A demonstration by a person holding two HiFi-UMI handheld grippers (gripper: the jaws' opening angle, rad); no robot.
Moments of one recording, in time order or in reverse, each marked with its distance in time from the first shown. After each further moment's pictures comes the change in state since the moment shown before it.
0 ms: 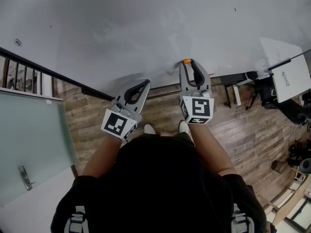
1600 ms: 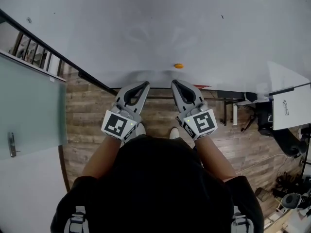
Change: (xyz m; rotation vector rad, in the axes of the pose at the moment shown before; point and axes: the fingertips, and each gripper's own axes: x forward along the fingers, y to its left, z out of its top) left arm 0.022 -0.040 0.005 0.012 0.026 0.230; right arm -0.053 0.024 -0.003 0.070 0.005 0.592
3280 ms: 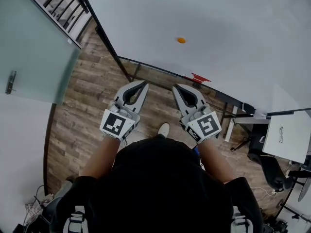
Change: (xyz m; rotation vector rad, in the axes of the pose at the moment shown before) left arm -0.071 -0.134 0.004 -0.013 -0.016 0.328; right arm -0.134 0.051 -0.007 -0.004 -0.015 0.394
